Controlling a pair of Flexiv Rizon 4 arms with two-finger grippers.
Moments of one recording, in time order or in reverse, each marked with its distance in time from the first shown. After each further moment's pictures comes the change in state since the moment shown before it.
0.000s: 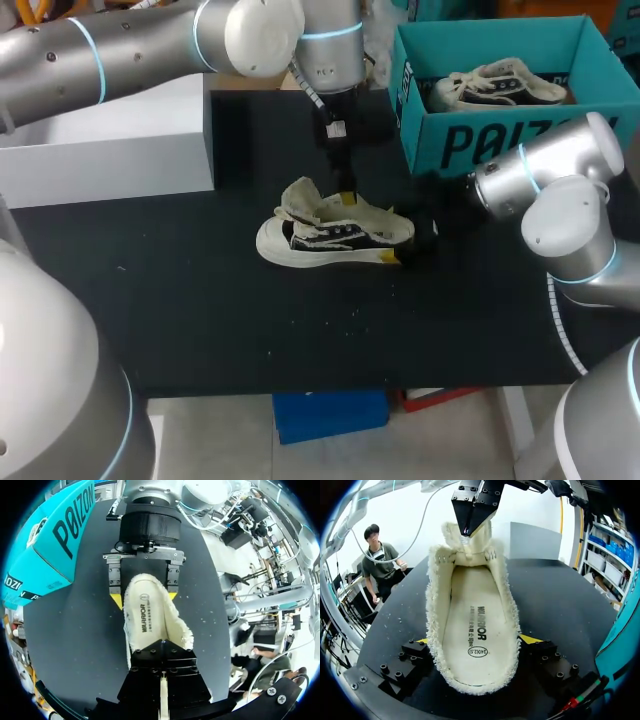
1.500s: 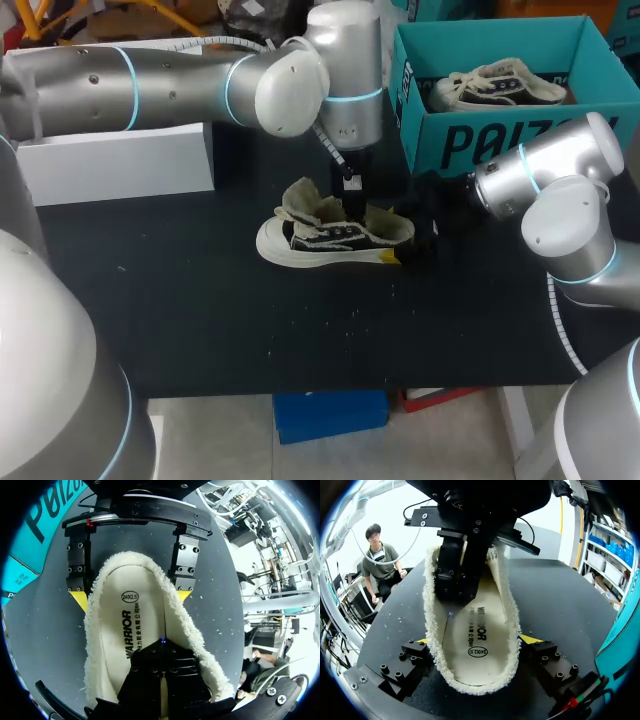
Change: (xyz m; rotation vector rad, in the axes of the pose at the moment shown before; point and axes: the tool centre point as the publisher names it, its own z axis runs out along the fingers) left arm -0.001 -0.008 0.090 -0.045 0.021 -0.034; right arm 0.000 0.000 0.000 0.000 0.000 0.000
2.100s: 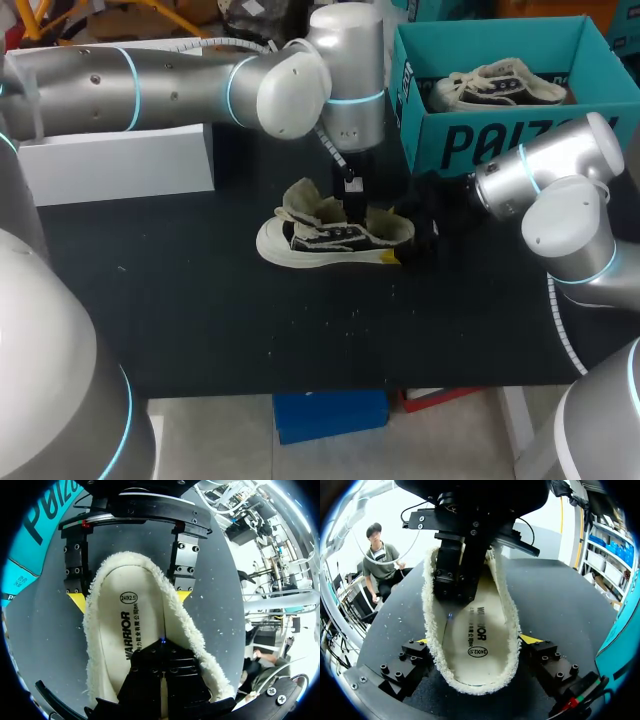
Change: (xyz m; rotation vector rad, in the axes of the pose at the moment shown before) left arm 0.001 -0.001 0.002 -0.005 -0.002 0.007; right arm 0.000 0.000 0.000 0.000 0.000 0.000
